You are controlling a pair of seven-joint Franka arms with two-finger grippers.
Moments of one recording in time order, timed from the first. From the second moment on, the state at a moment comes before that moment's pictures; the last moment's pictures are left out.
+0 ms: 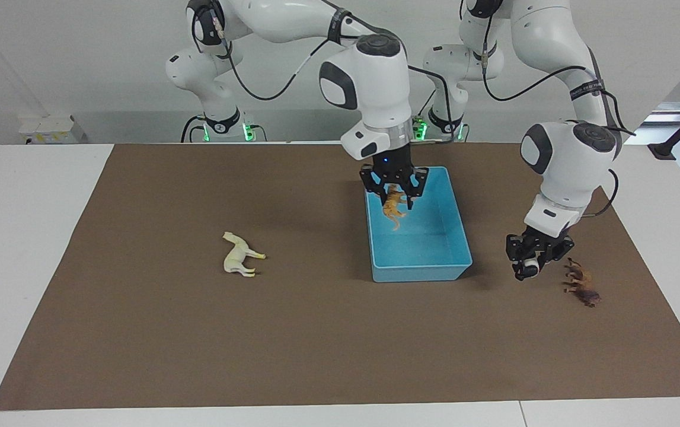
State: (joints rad) left arm -0.10 0.24 0.02 -1.81 -0.02 2.25 0.03; right arm 0.82 0.59 -0.10 -1.21 0.07 2.16 1.13
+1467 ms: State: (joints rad) left arm -0.37 0.16 0.01 -1.76 -0.01 1.93 -0.38; right arm 0.34 0.37 -0.14 -1.67 0.08 2.06 0.64
